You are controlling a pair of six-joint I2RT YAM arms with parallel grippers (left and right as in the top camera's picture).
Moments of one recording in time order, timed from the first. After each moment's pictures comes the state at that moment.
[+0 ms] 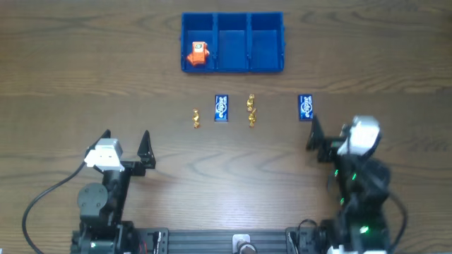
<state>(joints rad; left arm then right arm) -0.06 0.03 0.02 -0.11 0.06 -0.15 0.02 0.41 0.33 -0.15 0.01 0.08</state>
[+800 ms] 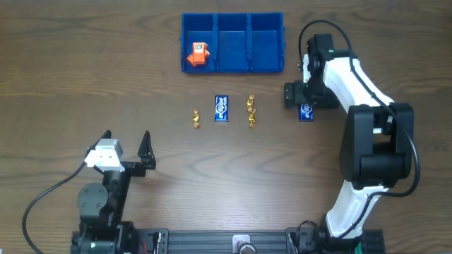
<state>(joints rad) -0.06 0.03 0.02 -0.11 0.07 -0.15 0.06 2.00 1.39 -0.91 -0.03 0.06</state>
